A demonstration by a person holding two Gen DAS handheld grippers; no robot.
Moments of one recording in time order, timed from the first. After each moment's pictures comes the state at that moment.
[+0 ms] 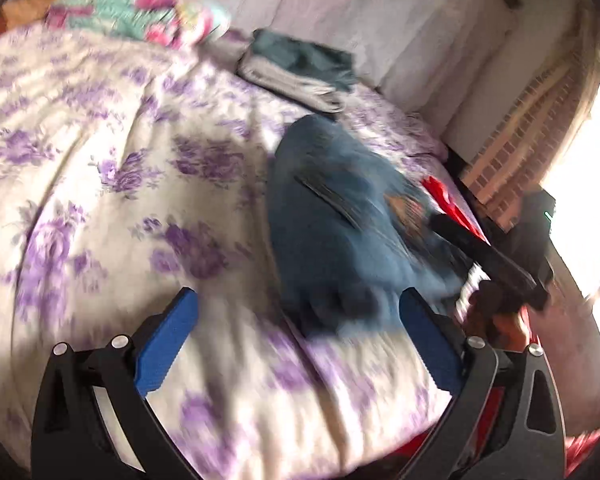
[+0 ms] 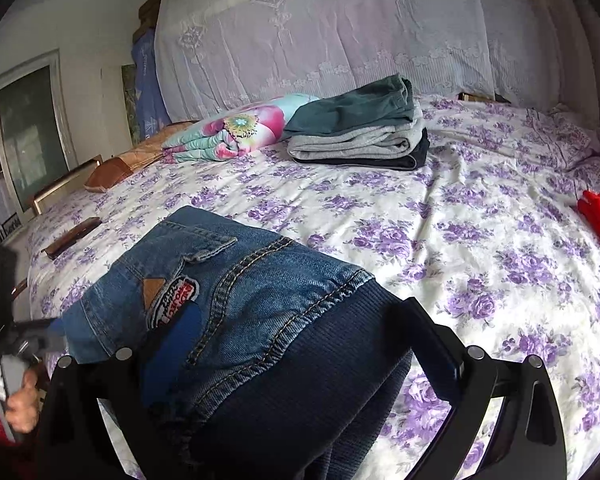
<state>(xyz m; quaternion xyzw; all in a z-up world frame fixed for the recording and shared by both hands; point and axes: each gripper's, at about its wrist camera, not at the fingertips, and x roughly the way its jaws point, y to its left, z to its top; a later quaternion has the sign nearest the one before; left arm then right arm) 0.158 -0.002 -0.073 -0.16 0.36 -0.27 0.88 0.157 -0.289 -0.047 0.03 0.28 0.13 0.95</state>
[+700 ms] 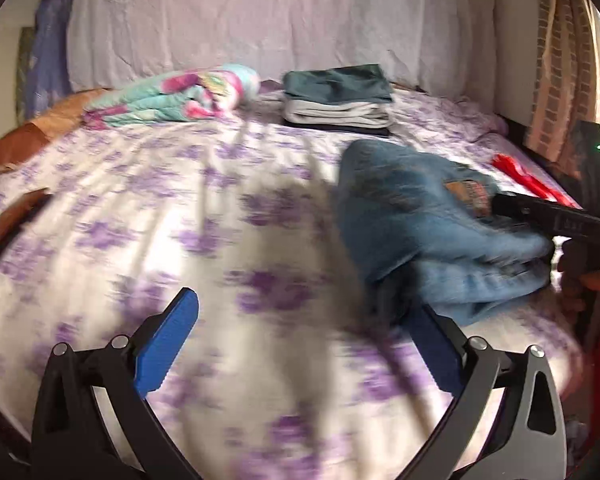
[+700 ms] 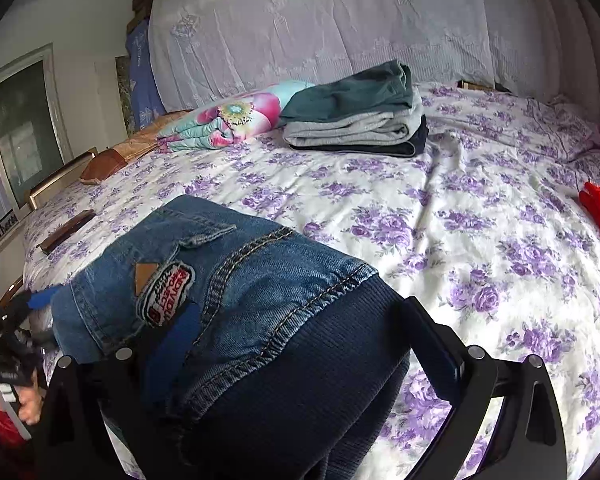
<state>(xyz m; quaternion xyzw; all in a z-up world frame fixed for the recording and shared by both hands) 0.159 0.001 -0.069 0.00 0.30 -0.12 0.94 0.165 -0.285 -0.051 0.03 0.31 0.13 0.94</state>
